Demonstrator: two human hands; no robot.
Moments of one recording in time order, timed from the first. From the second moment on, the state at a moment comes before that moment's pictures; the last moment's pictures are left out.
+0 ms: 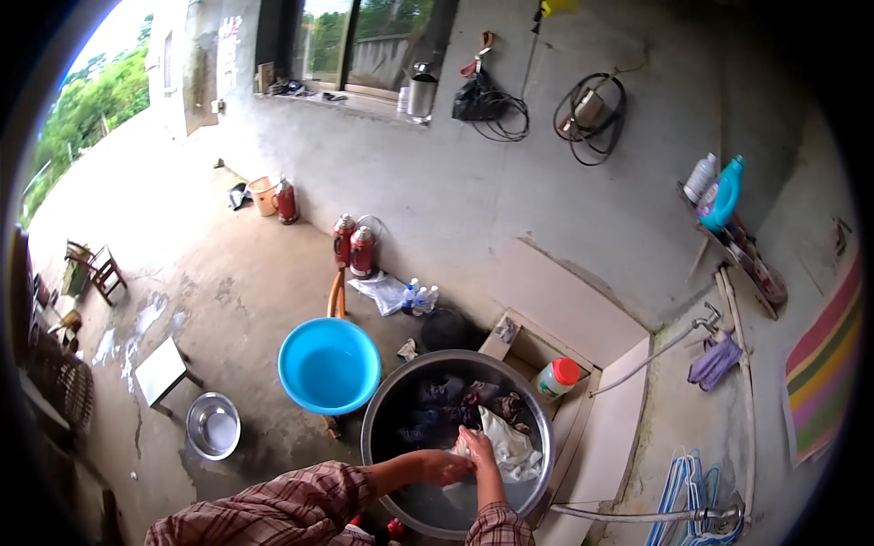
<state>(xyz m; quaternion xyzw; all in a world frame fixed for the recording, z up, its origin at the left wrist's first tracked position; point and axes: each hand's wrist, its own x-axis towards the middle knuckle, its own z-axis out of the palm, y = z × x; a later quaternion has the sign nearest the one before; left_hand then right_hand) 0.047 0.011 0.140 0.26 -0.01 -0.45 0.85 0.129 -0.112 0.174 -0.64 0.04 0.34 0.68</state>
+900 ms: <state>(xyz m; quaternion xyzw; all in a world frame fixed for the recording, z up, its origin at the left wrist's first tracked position) 0.010 -0.012 0.255 -0.24 -0.06 -0.26 0.93 0.066 -0.064 0.269 -0.20 -0.12 0.28 0.93</state>
